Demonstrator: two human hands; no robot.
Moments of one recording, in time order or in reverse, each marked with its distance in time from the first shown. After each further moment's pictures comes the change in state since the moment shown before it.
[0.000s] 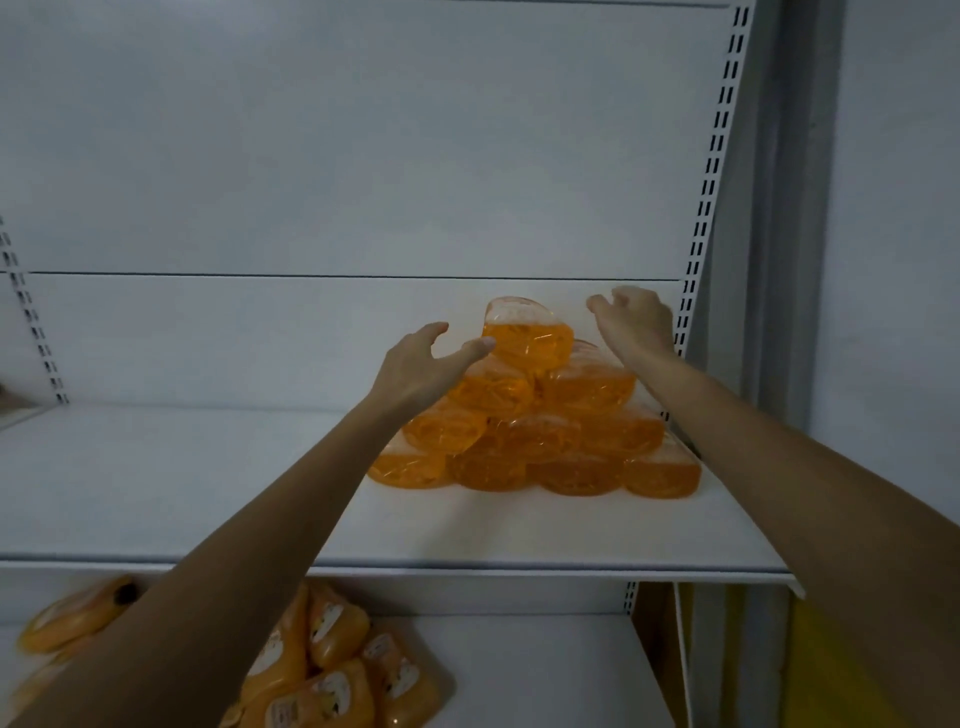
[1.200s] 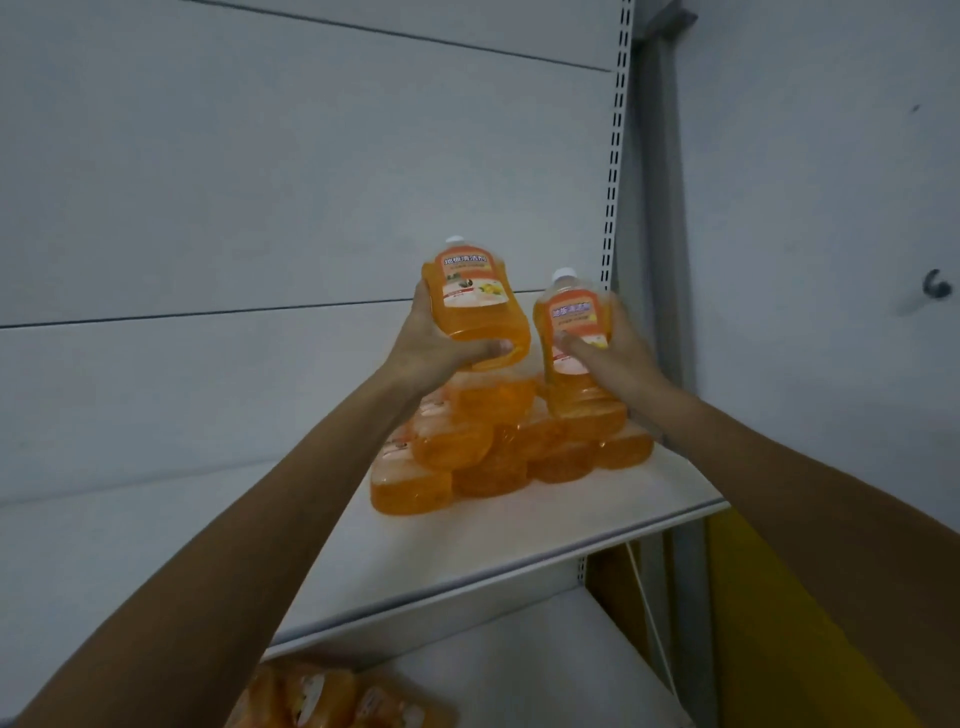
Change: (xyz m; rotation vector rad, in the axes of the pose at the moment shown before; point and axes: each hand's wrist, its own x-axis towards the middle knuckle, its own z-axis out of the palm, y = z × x) left_hand 0.017 -0.003 -0.046 -0.630 -0.355 0.308; right_hand -0.076 -0.027 0.004 -0.011 0.133 0.057
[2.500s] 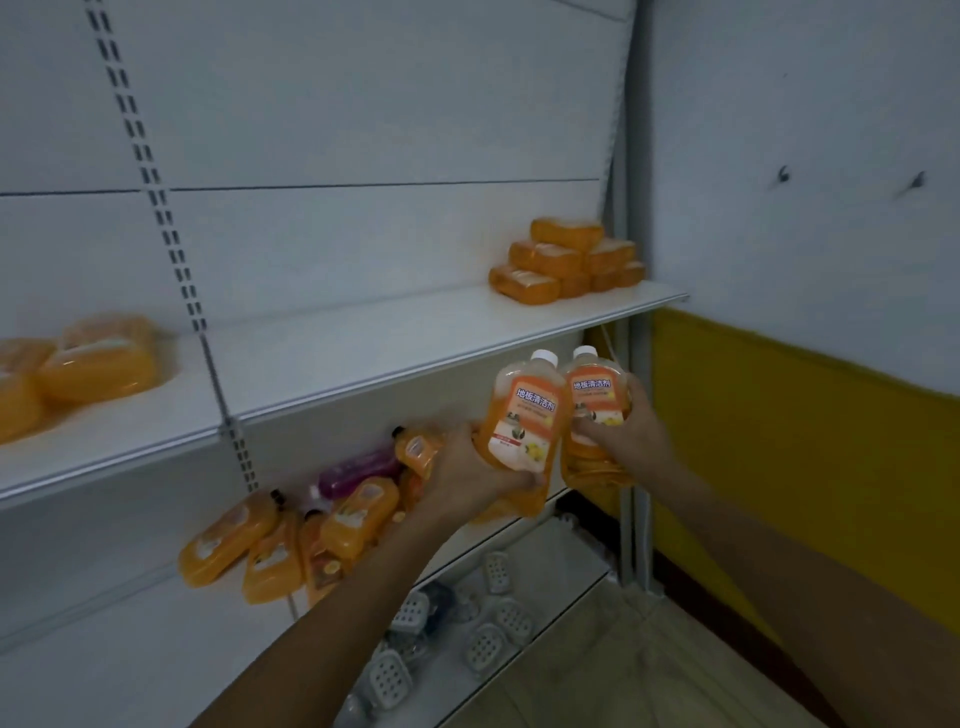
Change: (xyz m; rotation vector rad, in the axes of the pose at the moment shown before) left_hand -0.418 -0.043 -0.252 0.060 -0.344 -0.353; right_hand -0.460 -0.169 0.171 -0.062 0.150 0.375
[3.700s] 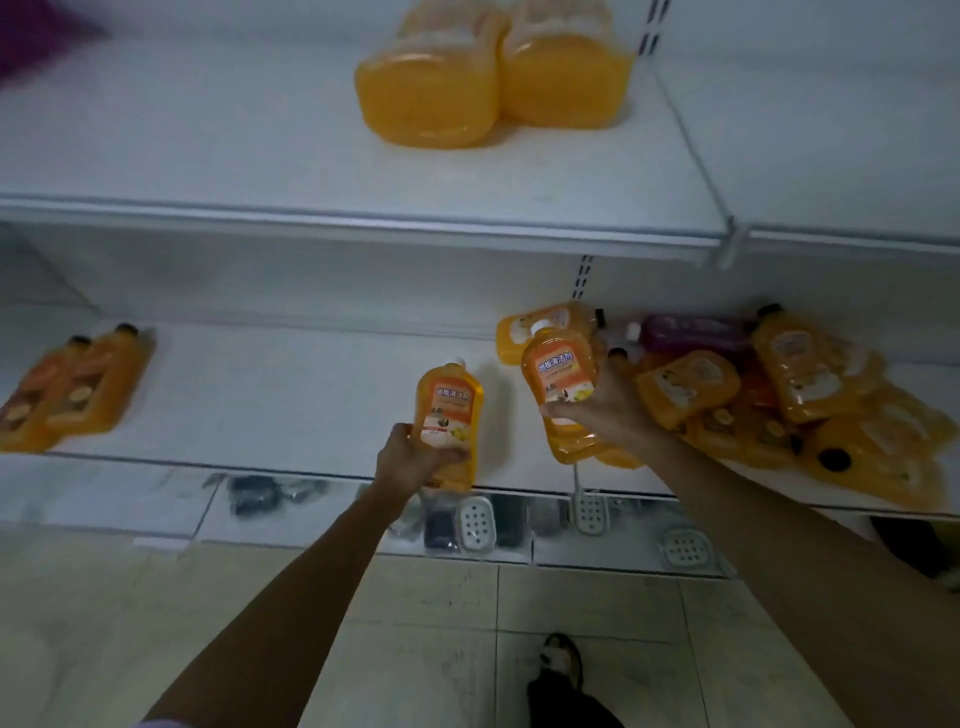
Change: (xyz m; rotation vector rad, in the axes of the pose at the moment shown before) left_hand -0.112 -0.332 -0.217 -0.174 0.681 -0.945; right_hand -0.072 0.010 0.429 -0.225 -0.979 -0.068
